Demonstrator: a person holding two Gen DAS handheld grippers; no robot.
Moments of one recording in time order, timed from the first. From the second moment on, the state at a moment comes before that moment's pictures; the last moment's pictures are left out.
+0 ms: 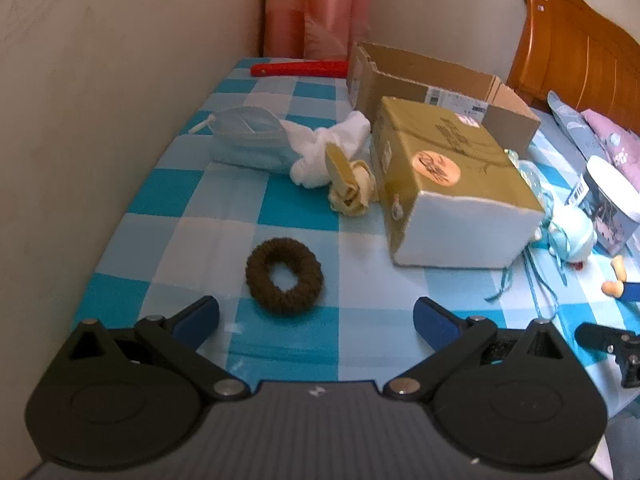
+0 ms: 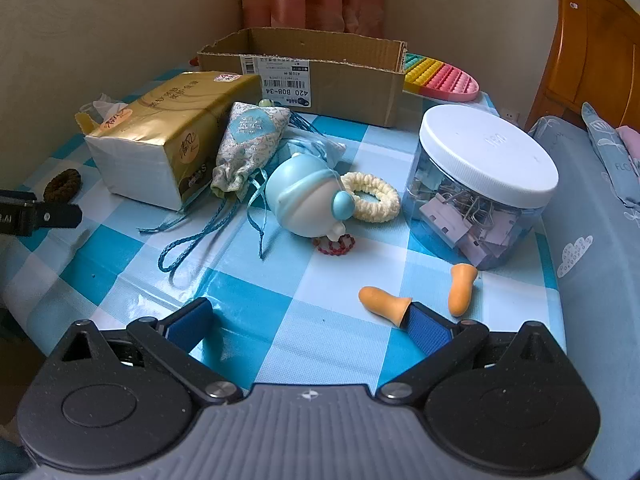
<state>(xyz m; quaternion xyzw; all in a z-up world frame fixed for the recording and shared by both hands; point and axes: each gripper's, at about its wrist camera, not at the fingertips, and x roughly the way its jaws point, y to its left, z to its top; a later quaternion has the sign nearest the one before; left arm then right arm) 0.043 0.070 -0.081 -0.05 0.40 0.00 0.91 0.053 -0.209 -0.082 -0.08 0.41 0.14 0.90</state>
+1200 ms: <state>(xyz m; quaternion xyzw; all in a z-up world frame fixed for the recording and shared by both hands) 0.062 0.072 -0.079 -0.02 0.37 0.01 0.93 0.066 -0.215 -0.077 -0.06 0.39 0.11 0.91</state>
